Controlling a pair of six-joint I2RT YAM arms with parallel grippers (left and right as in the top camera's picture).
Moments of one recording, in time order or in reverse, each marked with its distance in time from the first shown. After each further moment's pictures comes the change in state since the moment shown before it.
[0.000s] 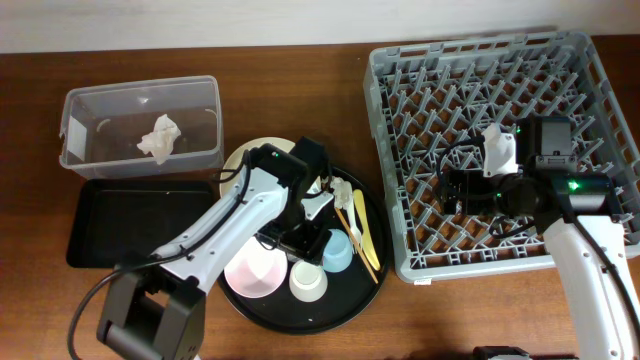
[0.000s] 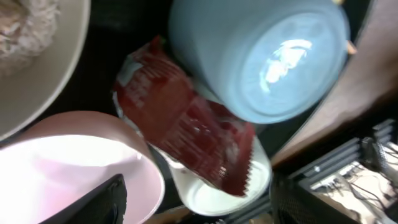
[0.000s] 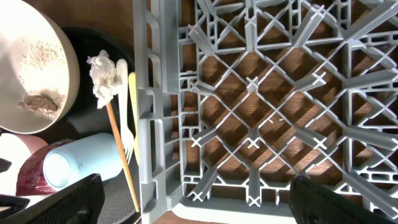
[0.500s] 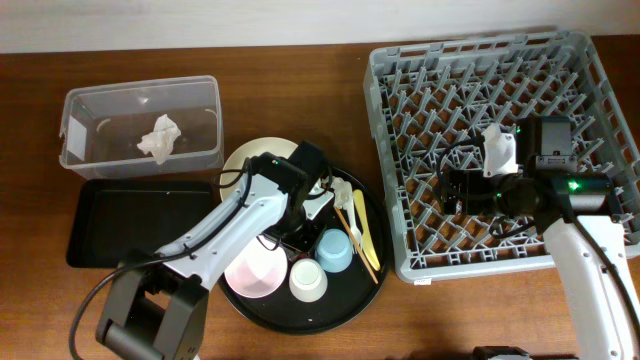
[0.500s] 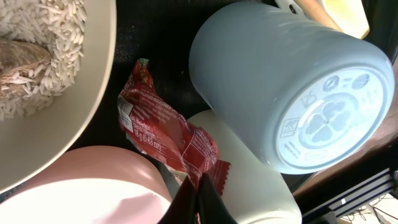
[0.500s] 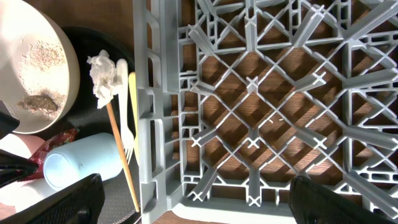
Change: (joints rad) left arm 0.000 -0.005 -0.072 0.147 -0.040 0.003; right arm 0.000 0.000 0.000 0.000 0.000 0.000
